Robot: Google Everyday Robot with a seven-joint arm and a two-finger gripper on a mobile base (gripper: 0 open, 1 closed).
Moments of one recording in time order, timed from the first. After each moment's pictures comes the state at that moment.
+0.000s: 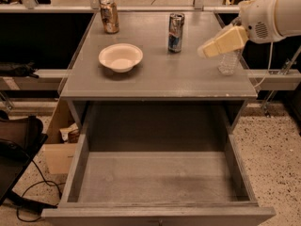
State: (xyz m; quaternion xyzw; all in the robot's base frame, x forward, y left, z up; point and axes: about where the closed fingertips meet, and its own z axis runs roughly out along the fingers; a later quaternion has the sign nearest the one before) arm 0.615 -0.174 0.999 -0.41 0.76 0.07 0.50
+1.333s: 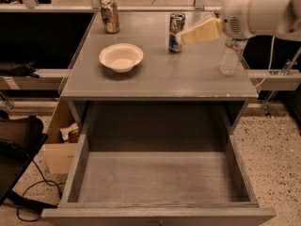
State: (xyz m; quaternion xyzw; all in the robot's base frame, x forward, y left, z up) arm 0.649 -0.132 1.011 -0.37 0.74 0.11 0.56
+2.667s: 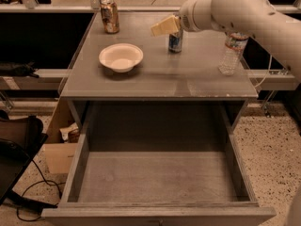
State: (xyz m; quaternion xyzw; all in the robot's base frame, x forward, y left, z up) arm 0.784 -0.079 0.961 -0.32 0.76 0.08 0.56
